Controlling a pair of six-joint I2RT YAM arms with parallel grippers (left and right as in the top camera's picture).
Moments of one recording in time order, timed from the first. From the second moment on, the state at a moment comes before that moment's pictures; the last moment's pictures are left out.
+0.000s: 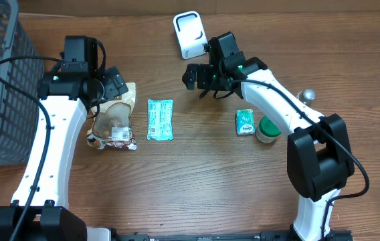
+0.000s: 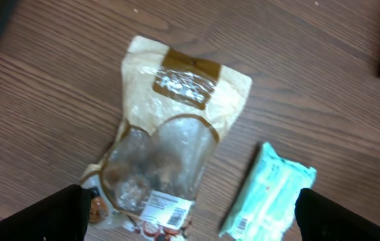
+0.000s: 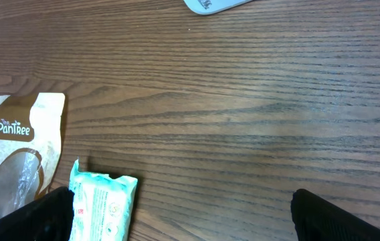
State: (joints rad) left arm -0.03 1.57 1.42 -0.97 -0.10 -0.50; right arm 0.44 2.04 1.59 -0.55 -0.21 0.44
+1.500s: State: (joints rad) left arm -0.28 1.57 1.33 -0.98 0.15 -0.50; right arm 0.44 2.04 1.59 -0.55 -0.21 0.44
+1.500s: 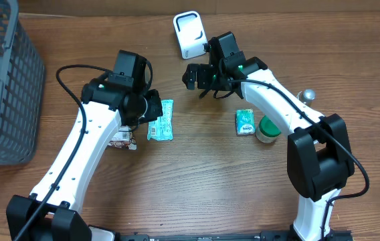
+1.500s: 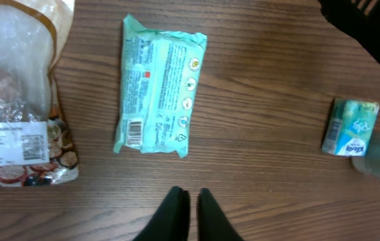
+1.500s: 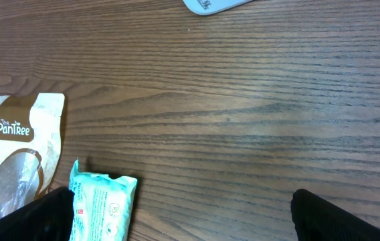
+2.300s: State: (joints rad) left arm -0.31 1.57 1.33 -0.95 0.15 -0.50; right arm 0.44 2.04 1.59 -0.55 -0.21 0.44
